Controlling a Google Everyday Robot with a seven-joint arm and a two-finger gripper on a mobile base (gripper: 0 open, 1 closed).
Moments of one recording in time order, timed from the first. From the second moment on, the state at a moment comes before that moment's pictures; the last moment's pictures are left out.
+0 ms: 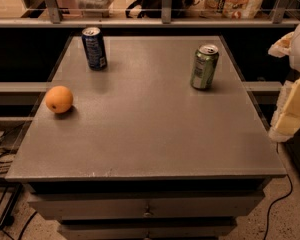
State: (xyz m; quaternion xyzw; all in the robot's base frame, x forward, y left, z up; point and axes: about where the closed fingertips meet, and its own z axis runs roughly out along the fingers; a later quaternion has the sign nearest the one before) arm 0.438 -0.217 0.976 -0.60 0.78 -0.03 0.16
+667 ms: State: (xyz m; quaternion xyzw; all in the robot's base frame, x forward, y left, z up) arm 0.439 -0.216 0.978 -0.60 0.78 -0.03 0.17
